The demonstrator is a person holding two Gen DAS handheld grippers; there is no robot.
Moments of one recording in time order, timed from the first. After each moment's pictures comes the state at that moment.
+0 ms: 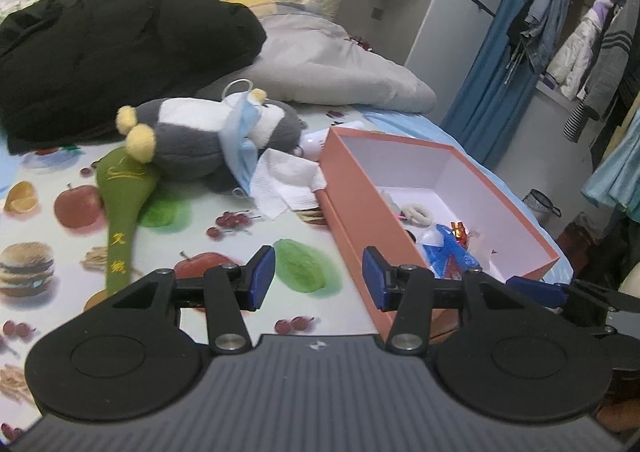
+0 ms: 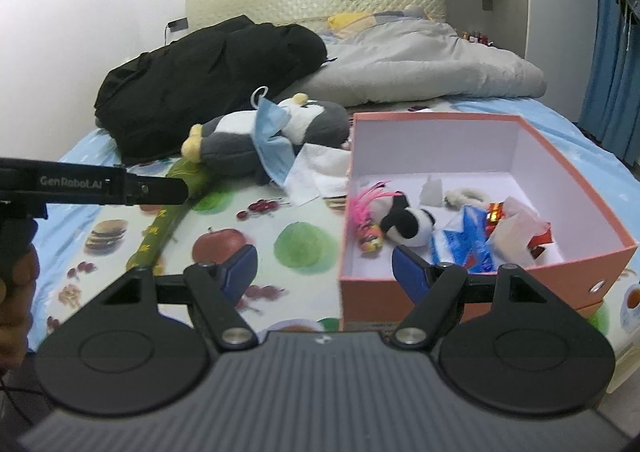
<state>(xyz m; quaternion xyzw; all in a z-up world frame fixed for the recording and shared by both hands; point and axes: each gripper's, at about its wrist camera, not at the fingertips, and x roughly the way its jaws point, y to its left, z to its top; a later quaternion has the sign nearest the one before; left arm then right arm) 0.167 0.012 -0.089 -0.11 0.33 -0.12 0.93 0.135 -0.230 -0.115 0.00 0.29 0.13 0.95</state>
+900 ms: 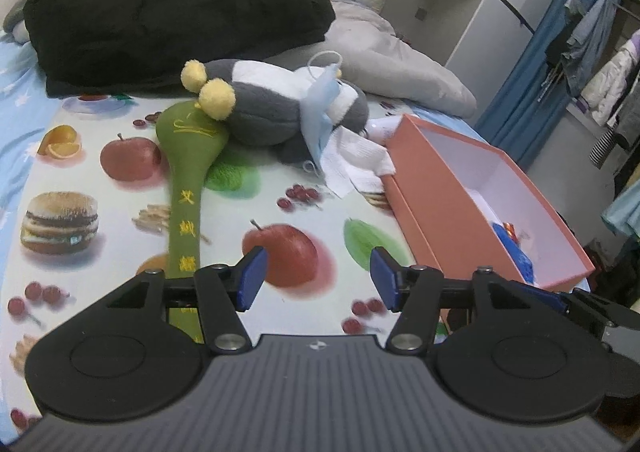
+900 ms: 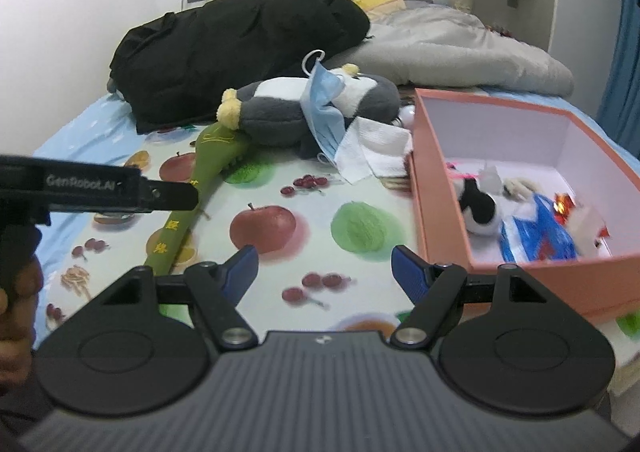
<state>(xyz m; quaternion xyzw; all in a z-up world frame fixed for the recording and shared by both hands) 0.182 0.089 -0.139 -0.16 0.35 -0.08 0.92 0.156 -0.141 -0.149 -0.04 0.31 0.14 0.94</state>
